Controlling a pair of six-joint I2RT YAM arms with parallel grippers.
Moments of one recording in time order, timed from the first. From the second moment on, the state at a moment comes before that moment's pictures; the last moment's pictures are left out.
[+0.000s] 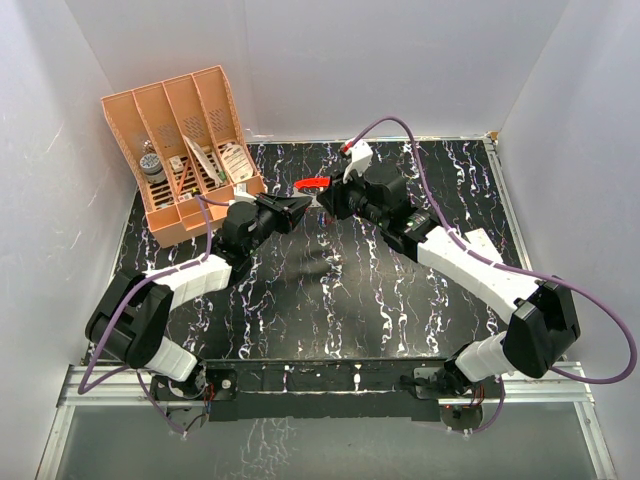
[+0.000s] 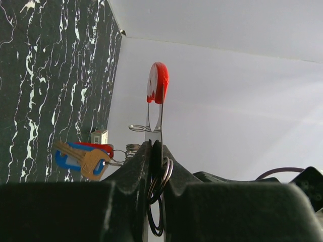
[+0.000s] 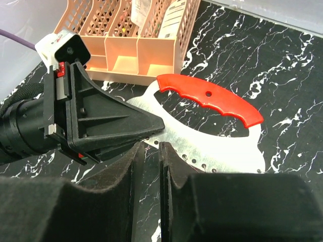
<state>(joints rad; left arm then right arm) -0.52 1.48 0.70 0.67 0.09 -1.60 0.65 1.41 1.16 0.00 -0.08 0.21</state>
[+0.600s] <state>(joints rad) -0.52 1.48 0.70 0.67 0.08 -1.63 0.65 1.42 1.15 -0.04 -0.10 0.26</state>
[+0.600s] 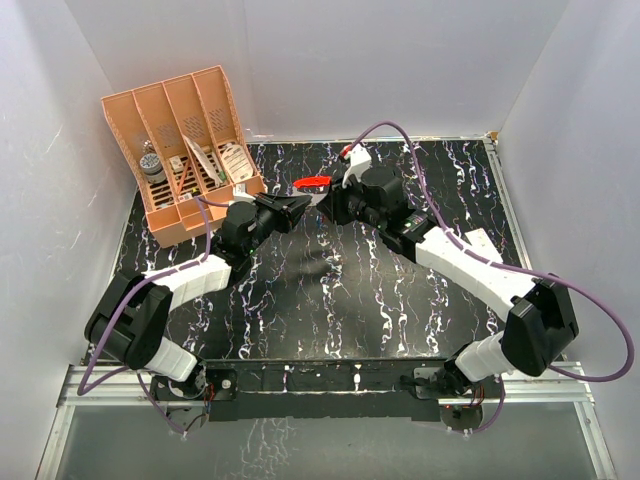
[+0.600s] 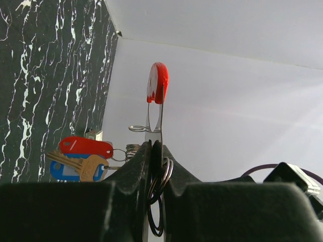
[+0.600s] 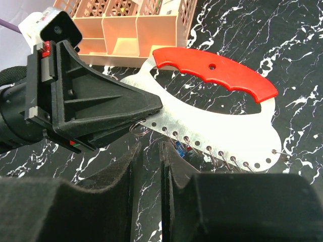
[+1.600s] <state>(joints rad) -0.52 1.46 0.70 0.68 0.08 -1.67 0.65 1.47 1.11 0.01 -0.04 0.26</state>
